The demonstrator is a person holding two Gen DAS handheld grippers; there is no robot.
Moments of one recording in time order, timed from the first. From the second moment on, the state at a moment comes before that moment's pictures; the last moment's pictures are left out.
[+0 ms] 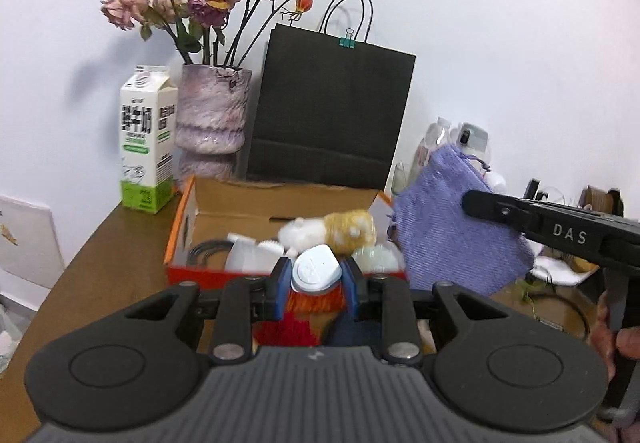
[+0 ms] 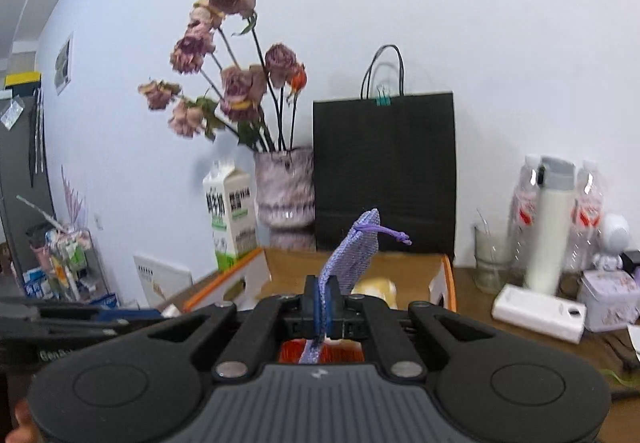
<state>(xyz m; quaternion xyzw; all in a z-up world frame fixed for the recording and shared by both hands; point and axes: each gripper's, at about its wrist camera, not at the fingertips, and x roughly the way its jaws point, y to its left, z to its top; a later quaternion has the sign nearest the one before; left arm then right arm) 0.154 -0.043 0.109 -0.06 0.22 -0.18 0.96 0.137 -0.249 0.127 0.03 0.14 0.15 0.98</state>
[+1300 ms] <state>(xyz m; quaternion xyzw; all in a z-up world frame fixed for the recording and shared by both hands) 0.355 -0.046 0.040 -0.04 0.31 -0.12 0.94 0.344 -0.197 0.030 0.05 0.26 0.14 0.95</state>
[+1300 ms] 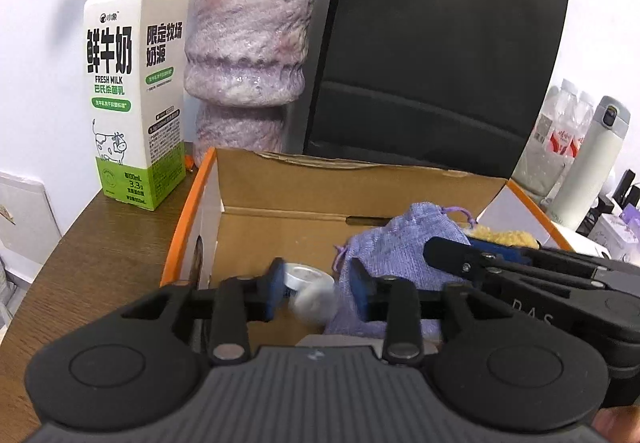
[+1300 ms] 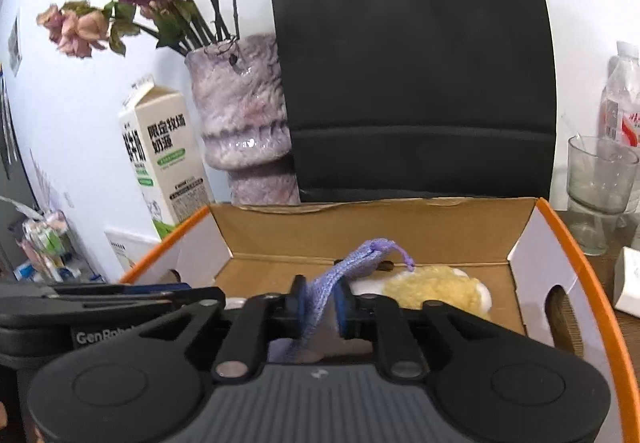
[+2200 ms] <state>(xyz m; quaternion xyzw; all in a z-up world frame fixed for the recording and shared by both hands) 0.302 -0.036 0.089 -0.06 0.24 -0.10 0.96 0.282 -0.235 0.078 0.05 0.24 0.13 0.96</state>
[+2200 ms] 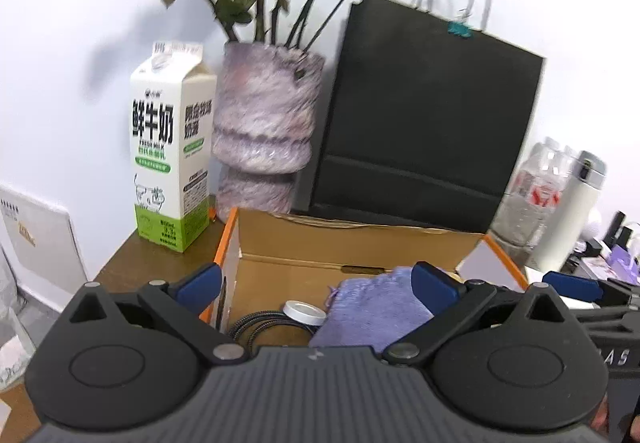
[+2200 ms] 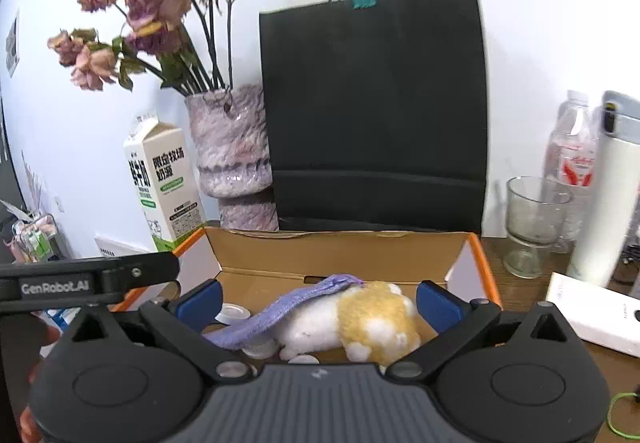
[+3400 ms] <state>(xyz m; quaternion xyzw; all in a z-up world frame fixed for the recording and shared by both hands) 0.175 -0.009 0.041 -0.02 0.30 -0.09 0.95 0.141 -0.271 0.014 -0.03 0.31 0.08 0.95</state>
